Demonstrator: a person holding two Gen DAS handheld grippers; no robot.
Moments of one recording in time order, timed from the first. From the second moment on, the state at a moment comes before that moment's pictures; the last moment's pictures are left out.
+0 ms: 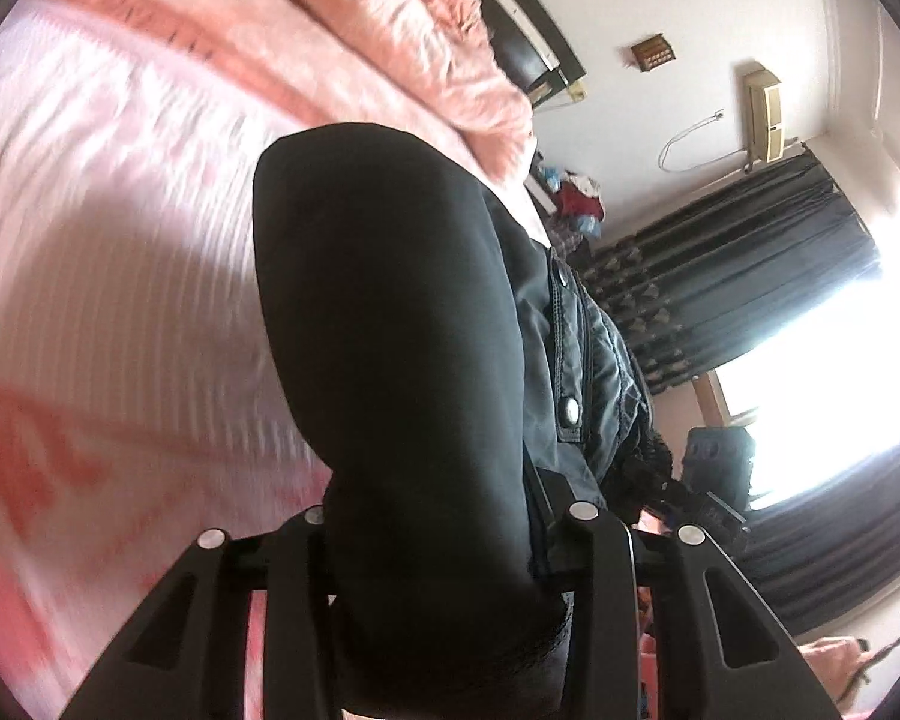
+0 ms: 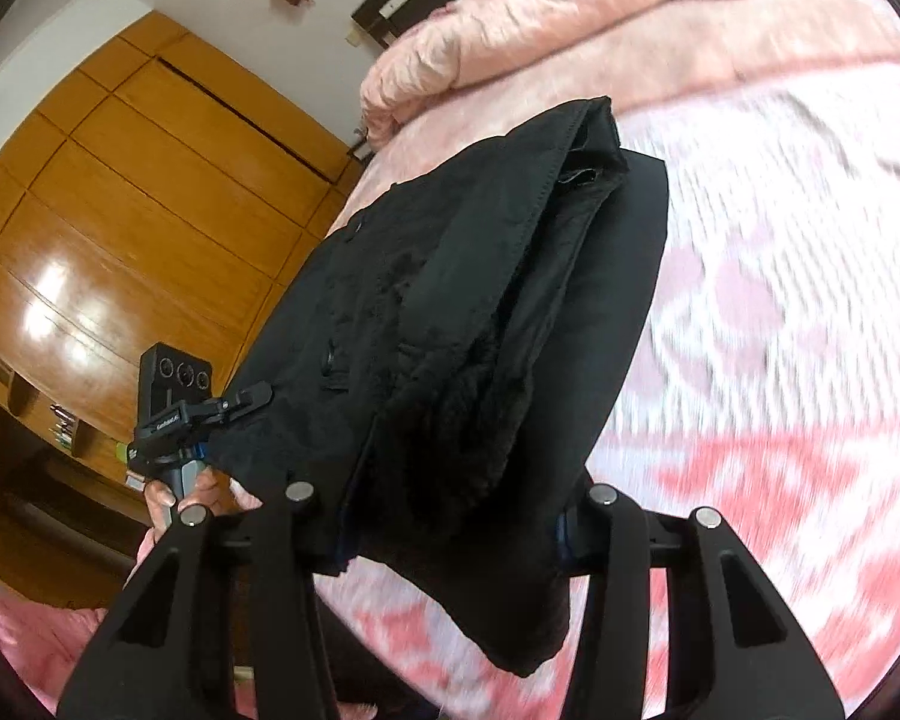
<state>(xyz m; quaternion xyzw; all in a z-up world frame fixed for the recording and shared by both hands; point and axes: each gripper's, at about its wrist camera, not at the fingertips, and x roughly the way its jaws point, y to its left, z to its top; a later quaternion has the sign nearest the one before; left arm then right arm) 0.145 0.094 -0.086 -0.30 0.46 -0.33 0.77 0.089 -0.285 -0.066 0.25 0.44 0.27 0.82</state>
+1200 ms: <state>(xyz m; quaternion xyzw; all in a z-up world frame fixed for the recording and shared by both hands) 0.155 0.061 -0.117 -0.12 0.48 -0.10 0.87 0.113 -0.315 -0.126 0.17 0.47 0.08 0.86</state>
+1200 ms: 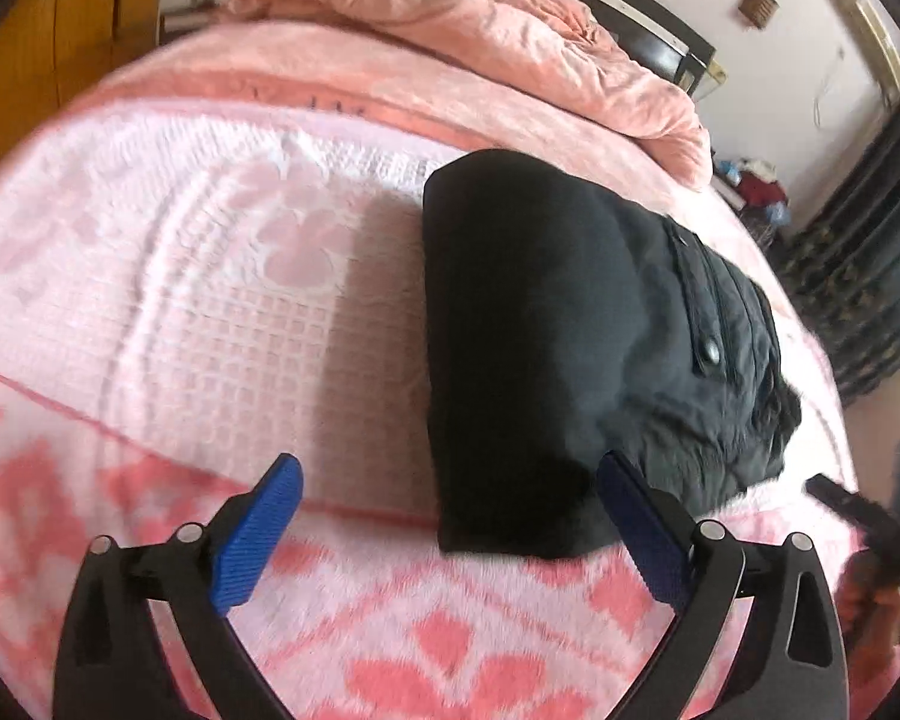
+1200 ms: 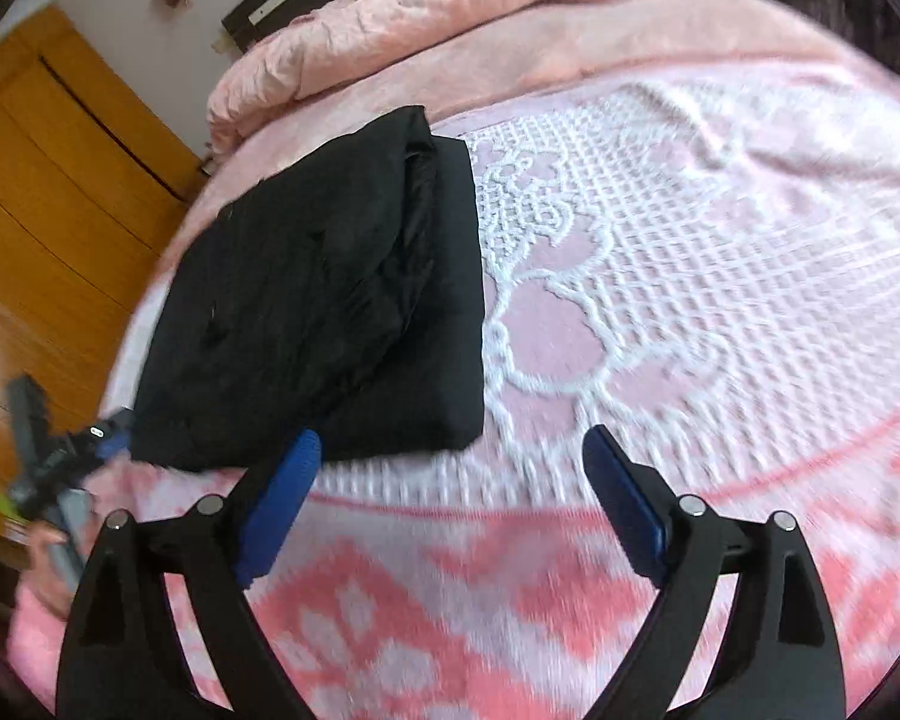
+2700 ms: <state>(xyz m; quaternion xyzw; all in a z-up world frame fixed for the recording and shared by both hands) 0.013 0.030 -0.018 0.00 0.43 -0.07 0.90 -0.034 -0.214 -0.023 0.07 0.41 -0.02 0.91</state>
